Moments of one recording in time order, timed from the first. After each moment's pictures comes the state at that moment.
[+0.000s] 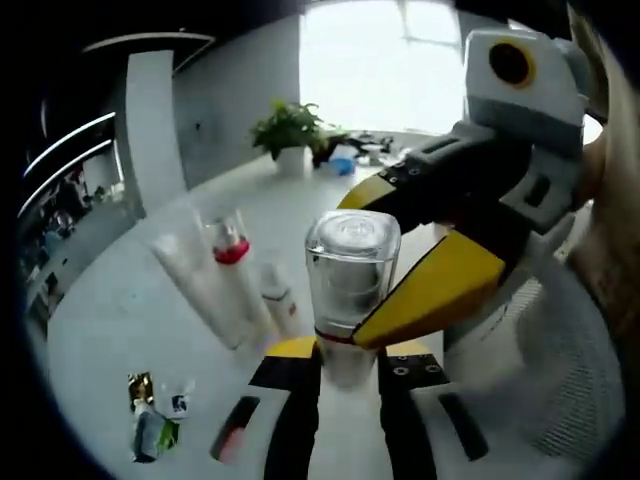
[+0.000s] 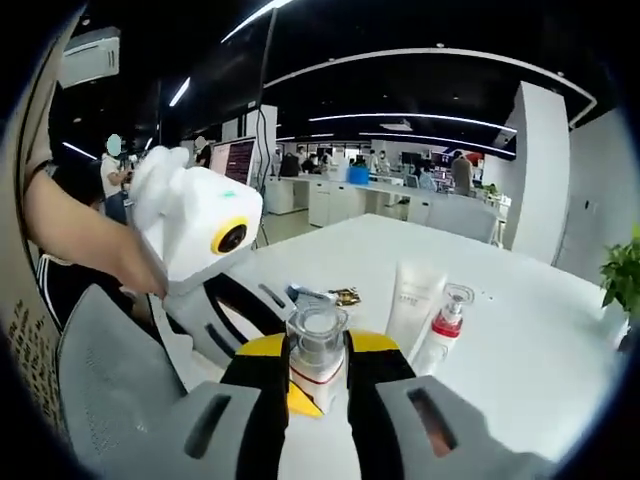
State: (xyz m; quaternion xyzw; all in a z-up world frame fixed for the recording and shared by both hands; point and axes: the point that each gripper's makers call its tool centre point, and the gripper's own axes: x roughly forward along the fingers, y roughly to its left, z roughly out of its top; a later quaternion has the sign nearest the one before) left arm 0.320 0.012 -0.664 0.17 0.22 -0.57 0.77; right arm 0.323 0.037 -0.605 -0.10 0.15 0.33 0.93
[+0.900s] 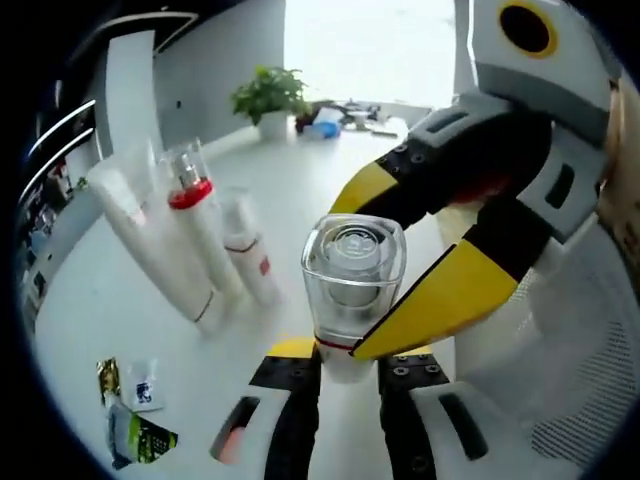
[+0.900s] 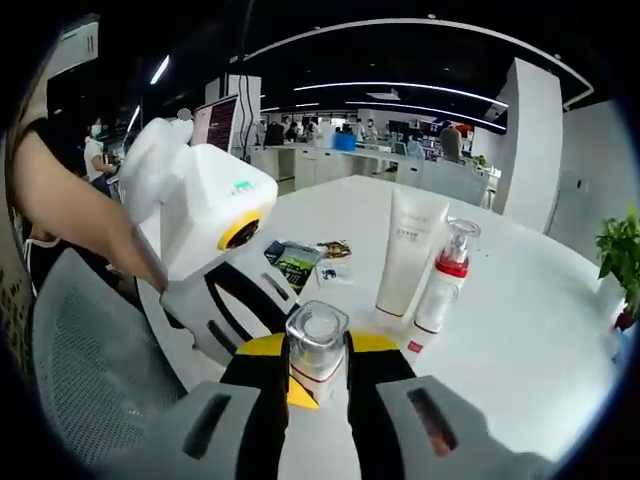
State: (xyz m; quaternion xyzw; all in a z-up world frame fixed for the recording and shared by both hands) left arm 0.317 0.004 -0.727 0.20 0.27 -0.59 0.74; right arm 0.324 0.025 -0.664 -0.11 0.22 0.30 0.92
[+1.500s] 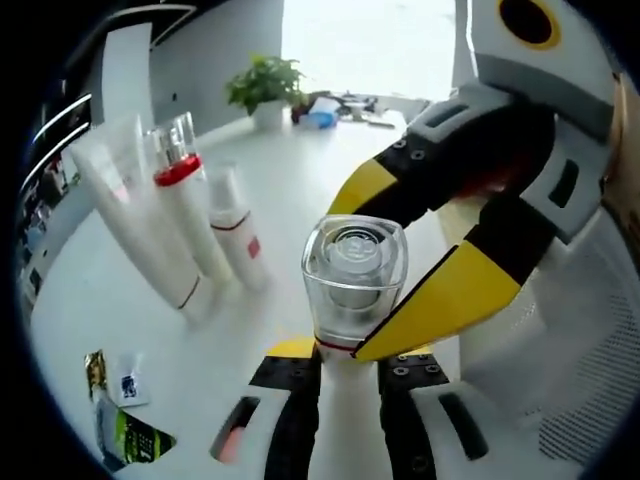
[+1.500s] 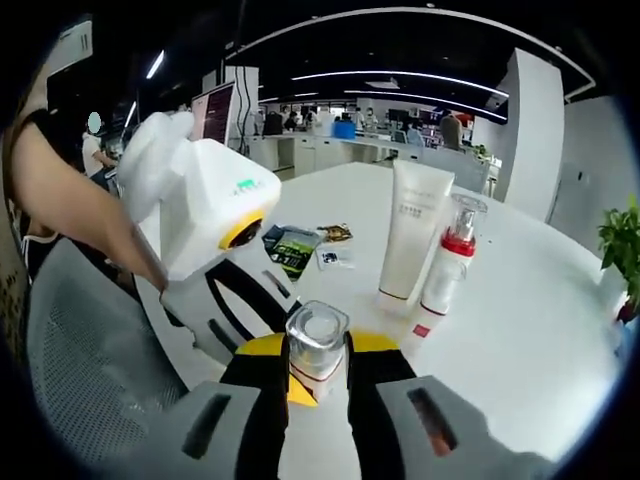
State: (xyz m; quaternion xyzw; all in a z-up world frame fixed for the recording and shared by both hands) left arm 0.315 0.003 -0.744 0.20 0.28 -0.59 0.73; right arm 0.323 0.022 -0.682 -0.11 0.24 0.30 0.92
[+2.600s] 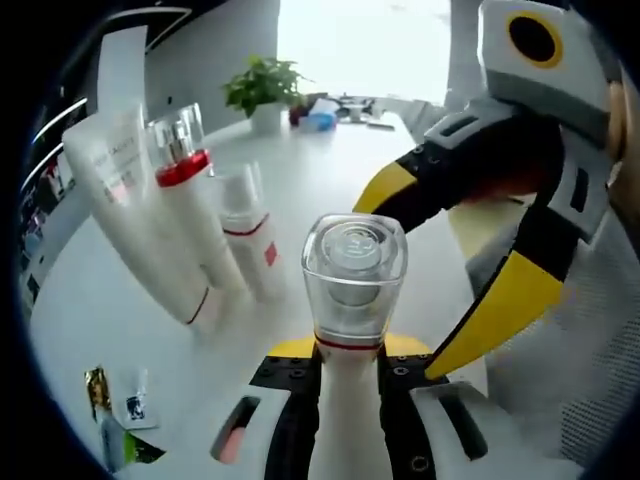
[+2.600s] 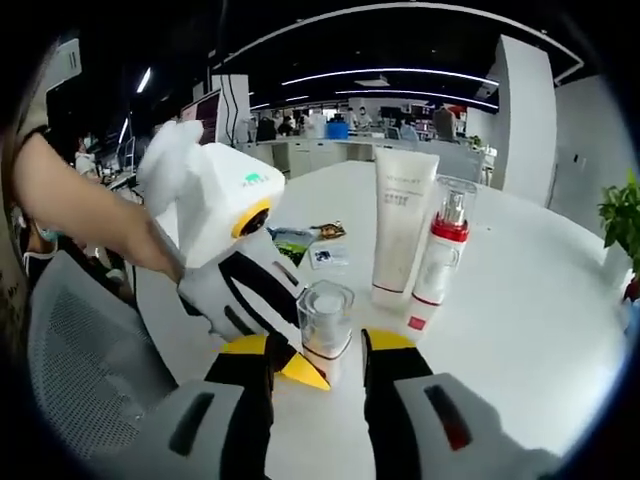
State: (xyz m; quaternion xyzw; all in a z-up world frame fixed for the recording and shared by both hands) left arm 0.344 -0.003 -0.747 0.20 0.27 -0.60 0.72; right arm 0.330 0.010 -0.691 -0.08 0.25 0.30 0.92
